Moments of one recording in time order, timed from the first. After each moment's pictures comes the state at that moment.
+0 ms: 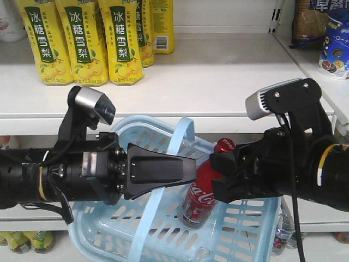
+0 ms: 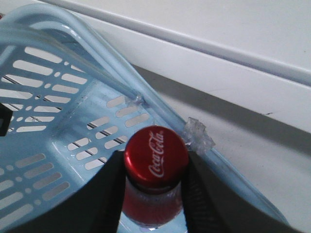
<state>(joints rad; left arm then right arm) -0.44 1.37 -0.79 1.27 -1.17 -2.06 0.69 1.05 -0.88 -0.03 0.49 0.22</state>
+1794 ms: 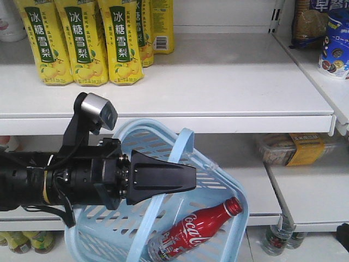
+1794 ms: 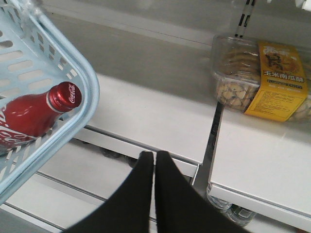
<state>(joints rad) -0.44 1.38 -0.78 1.30 -1.14 -2.07 0.69 0.28 -0.32 -0.53 0.68 0.54</state>
